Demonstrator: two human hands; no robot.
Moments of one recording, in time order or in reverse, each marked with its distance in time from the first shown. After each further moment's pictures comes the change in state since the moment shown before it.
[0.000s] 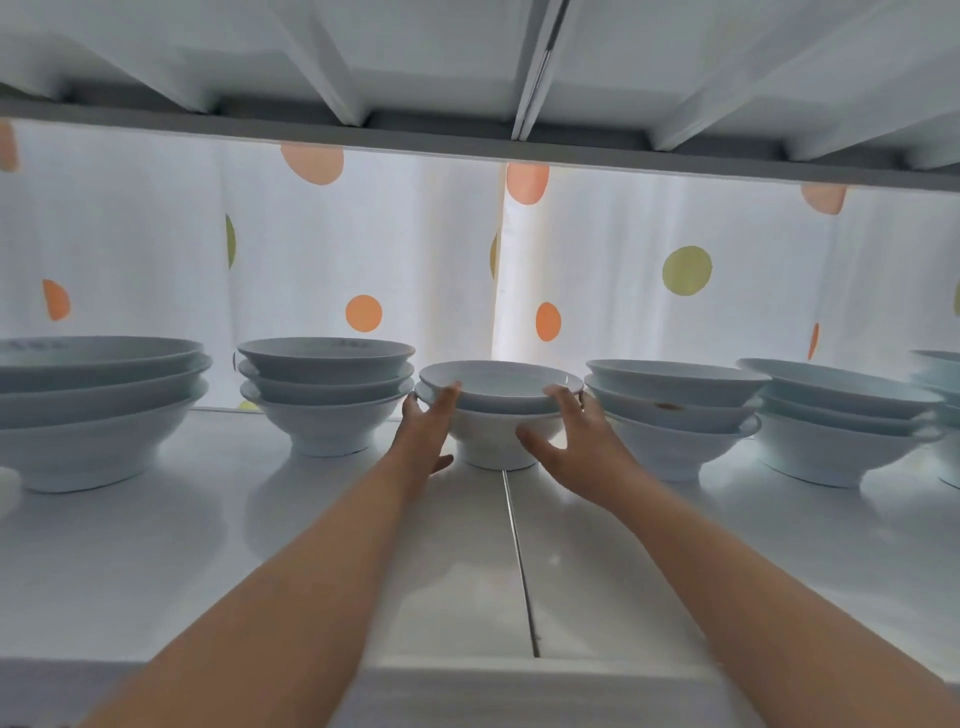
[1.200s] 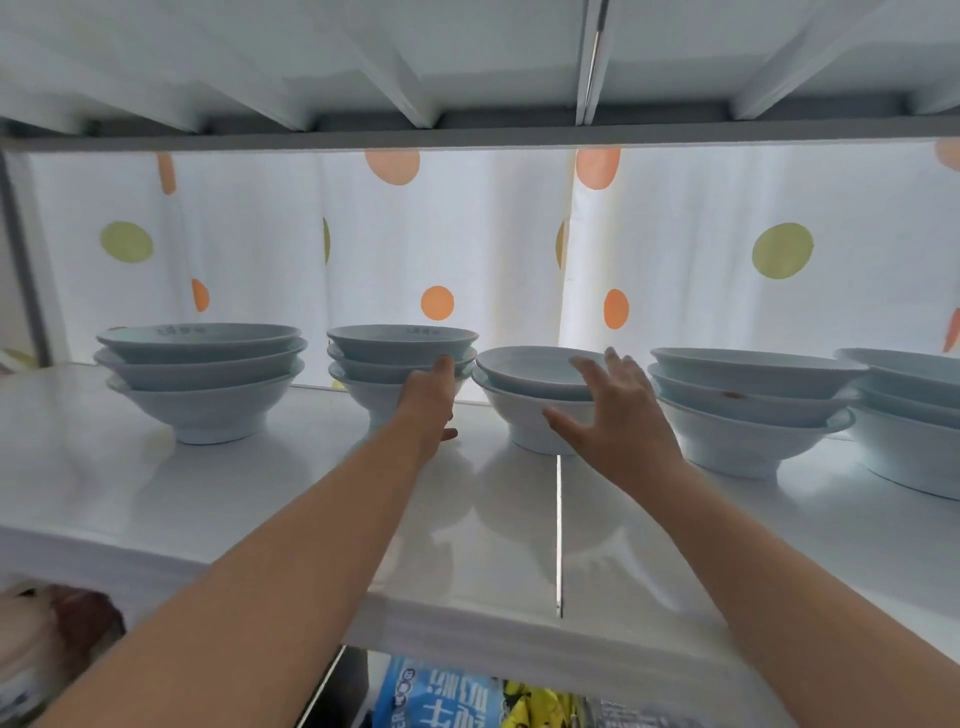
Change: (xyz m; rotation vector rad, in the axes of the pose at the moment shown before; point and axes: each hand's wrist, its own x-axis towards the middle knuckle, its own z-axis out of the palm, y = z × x) left_hand -0.026 0.035 -0.022 0.140 0.408 0.003; right_hand -0.008 -0.024 -0.005 -0.122 0.137 -0.230
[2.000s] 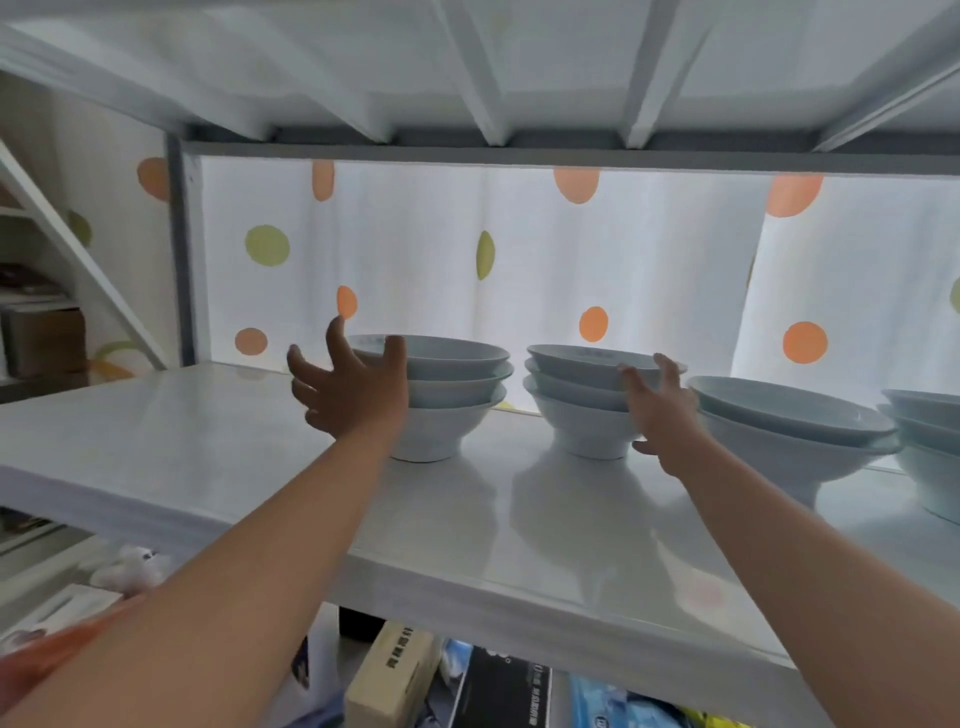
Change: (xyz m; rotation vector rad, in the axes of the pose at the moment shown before) left_hand 0.096 0.007 -0.277 0.335 0.646 0.259; right_hand 0.080 -0.178 0.118 0.609 -0.012 0.594
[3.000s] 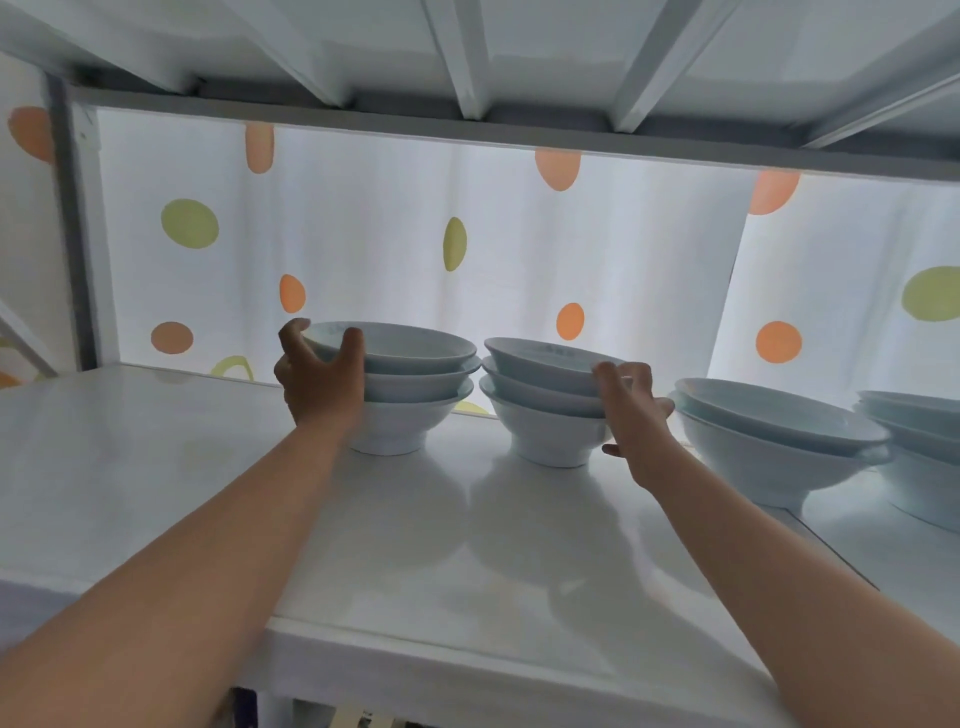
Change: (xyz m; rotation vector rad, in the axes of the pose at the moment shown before) left_hand 0.065 -0.023 0.050 -0.335 -0.189 -0.015; right_hand 0.000 -0.015 0.030 0.046 0.032 0.084
